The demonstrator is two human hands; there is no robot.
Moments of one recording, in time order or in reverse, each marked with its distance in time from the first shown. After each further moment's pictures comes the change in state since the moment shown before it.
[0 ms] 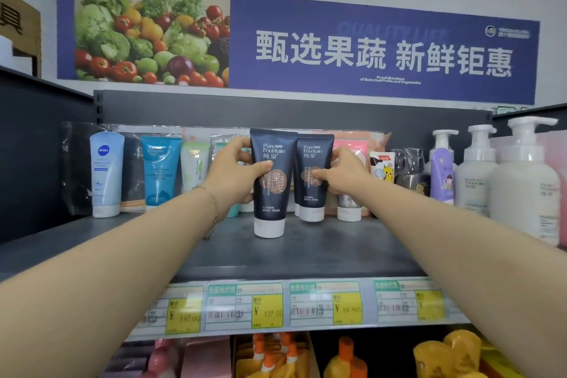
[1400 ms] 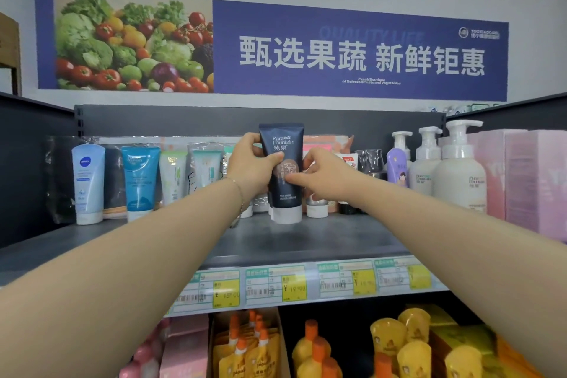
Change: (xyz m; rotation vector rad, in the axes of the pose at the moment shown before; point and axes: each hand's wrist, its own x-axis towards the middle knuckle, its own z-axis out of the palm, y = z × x) left_hand -0.014 0.039 0.070 0.010 0.043 0.058; right_hand -0.076 -0.034 -0.054 -0.220 -0.190 -0.205
